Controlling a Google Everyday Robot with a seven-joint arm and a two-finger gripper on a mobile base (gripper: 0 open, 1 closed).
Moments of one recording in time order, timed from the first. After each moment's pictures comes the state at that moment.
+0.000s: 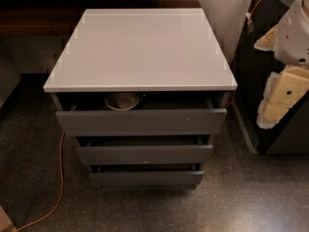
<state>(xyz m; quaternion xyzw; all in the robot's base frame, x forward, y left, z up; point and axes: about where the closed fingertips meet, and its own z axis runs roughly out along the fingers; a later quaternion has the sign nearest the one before) 0.438 -0.216 0.978 -0.60 0.78 -0.04 0.16</state>
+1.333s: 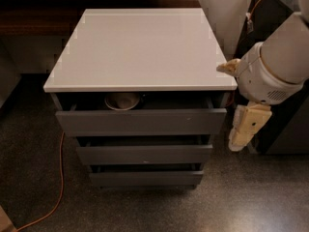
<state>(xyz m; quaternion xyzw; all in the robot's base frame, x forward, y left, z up) 0.444 -0.171 0.915 -0.69 0.70 -0.02 0.20</state>
